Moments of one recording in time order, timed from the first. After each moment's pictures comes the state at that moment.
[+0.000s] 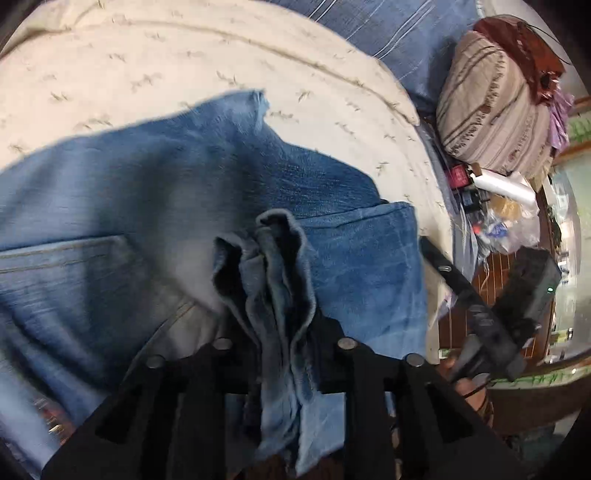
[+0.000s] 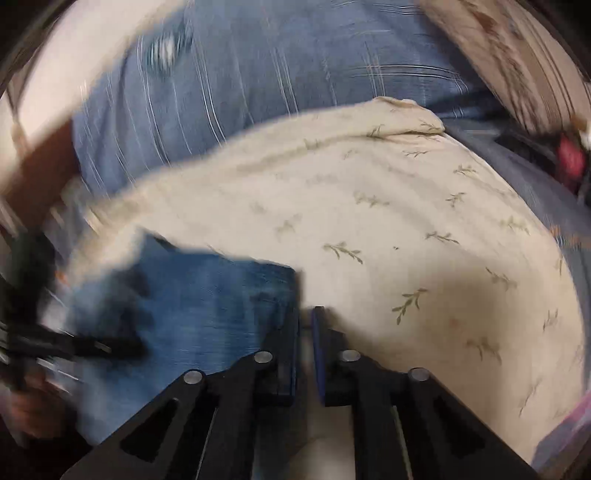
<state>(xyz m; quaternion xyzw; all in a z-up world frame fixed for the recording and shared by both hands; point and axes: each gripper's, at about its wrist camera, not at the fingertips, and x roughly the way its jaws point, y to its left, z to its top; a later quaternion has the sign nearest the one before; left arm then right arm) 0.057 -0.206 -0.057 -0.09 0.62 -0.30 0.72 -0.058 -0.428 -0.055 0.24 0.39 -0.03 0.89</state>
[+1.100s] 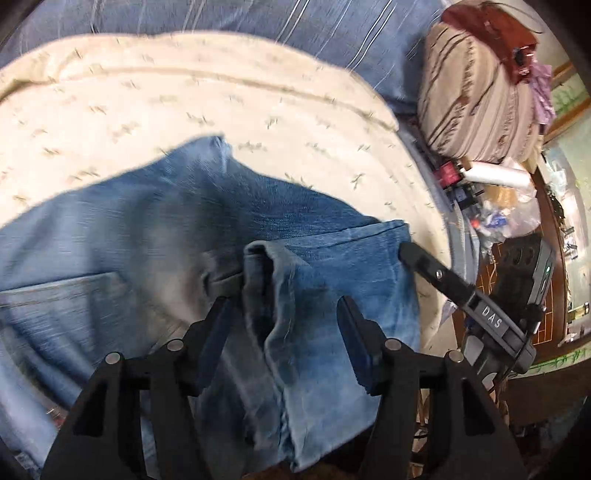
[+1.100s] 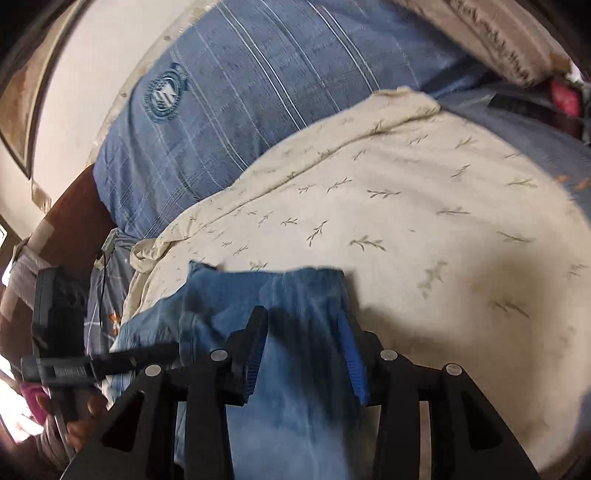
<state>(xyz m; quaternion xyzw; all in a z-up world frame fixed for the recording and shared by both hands) 0.066 -0.233 -0.054 -0.05 0.58 -0.32 0.74 -0.034 -0.425 -0.074 0.29 0.41 -0.02 0.87</state>
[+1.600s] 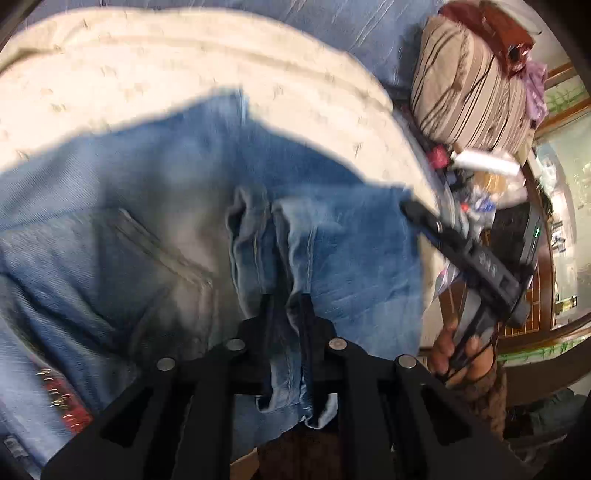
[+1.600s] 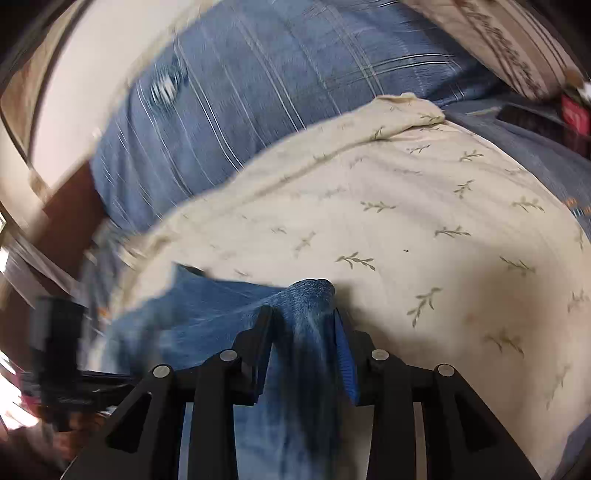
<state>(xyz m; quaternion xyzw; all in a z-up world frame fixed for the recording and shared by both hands) 0.051 -0.201 -0.042 -0.07 0.58 -0.34 0.73 -0.055 -0.441 -0.062 0.29 0.38 -0.01 0.88</state>
